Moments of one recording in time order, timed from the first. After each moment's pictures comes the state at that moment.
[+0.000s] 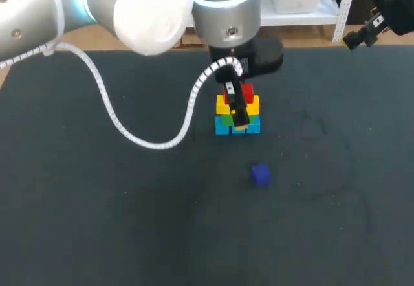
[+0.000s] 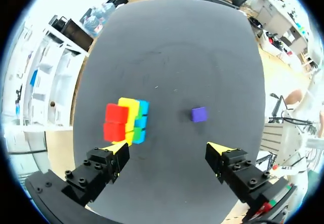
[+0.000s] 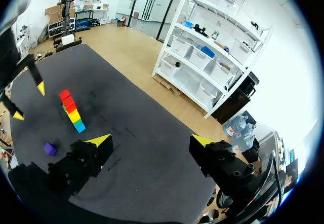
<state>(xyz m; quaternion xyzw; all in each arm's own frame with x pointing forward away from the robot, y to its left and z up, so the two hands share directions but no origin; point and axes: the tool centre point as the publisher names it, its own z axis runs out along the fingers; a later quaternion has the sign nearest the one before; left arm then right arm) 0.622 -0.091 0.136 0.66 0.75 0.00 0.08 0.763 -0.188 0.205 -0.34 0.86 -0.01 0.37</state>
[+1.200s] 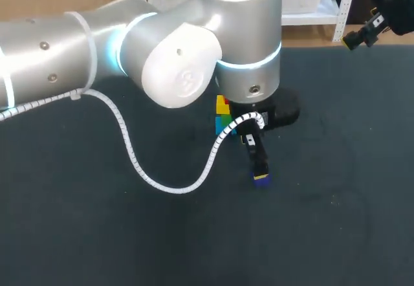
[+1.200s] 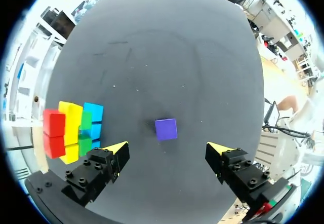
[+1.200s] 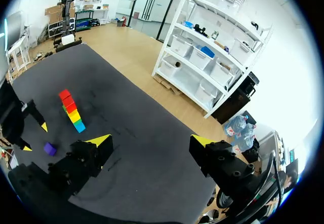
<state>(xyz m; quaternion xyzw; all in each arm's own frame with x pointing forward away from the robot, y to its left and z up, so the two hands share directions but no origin) 0.572 -0.120 0.053 0.64 0.77 -0.05 0.03 0.763 -0.188 0.205 -0.34 0.86 -0.01 0.37</state>
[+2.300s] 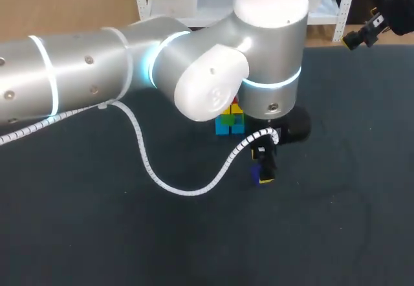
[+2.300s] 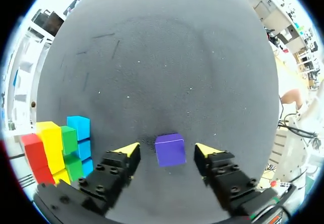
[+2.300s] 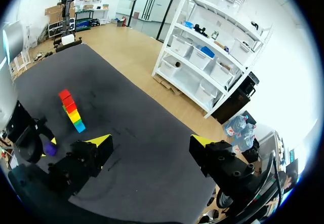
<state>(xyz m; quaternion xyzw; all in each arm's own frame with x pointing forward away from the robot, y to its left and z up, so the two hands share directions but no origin) 0.578 -0.139 0.010 0.66 0.75 -0.02 0.01 0.763 -0.188 0.205 -0.34 0.86 -0.01 0.37</state>
